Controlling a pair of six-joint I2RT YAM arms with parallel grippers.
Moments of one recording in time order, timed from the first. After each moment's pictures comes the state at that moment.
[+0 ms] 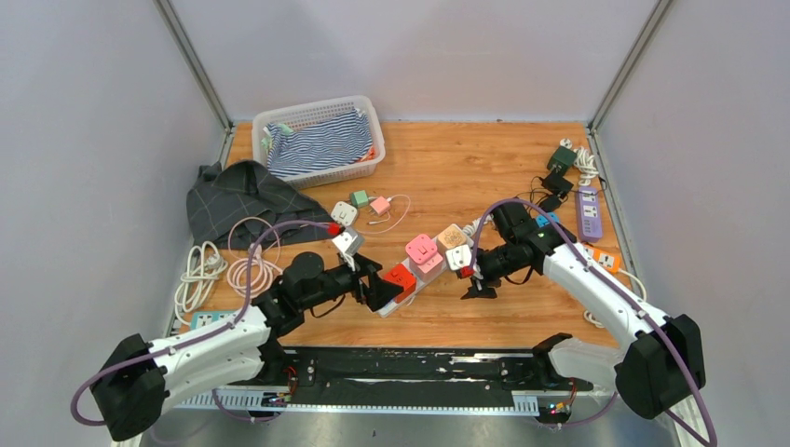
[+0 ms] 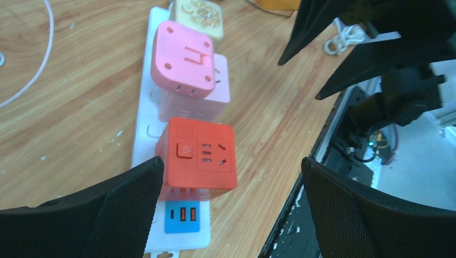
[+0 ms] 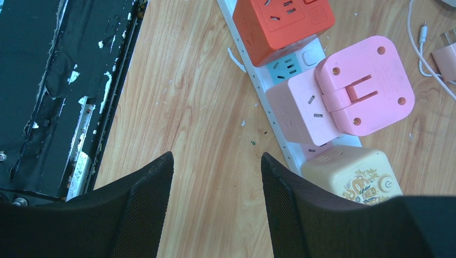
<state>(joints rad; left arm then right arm) -0.81 0.83 0.27 0.39 0.24 -0.41 0.47 1.14 0.85 -0.90 -0.82 -1.31</state>
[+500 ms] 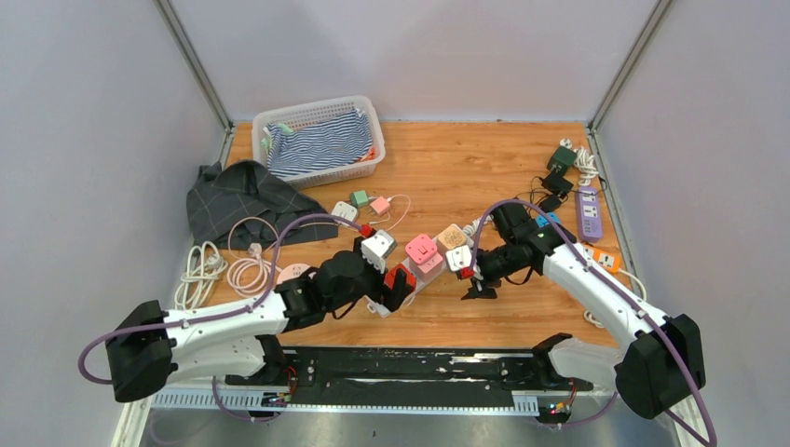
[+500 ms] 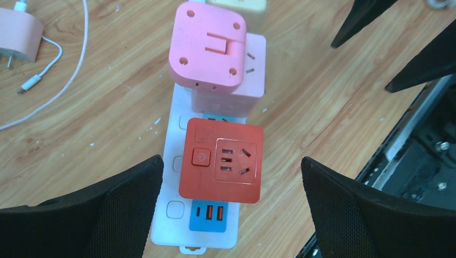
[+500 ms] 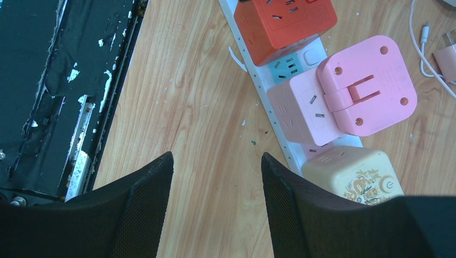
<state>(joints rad) -1.03 1.01 0.47 0.16 -0.15 -0.28 0.47 1.14 0.84 -0.90 -0.82 -1.31</state>
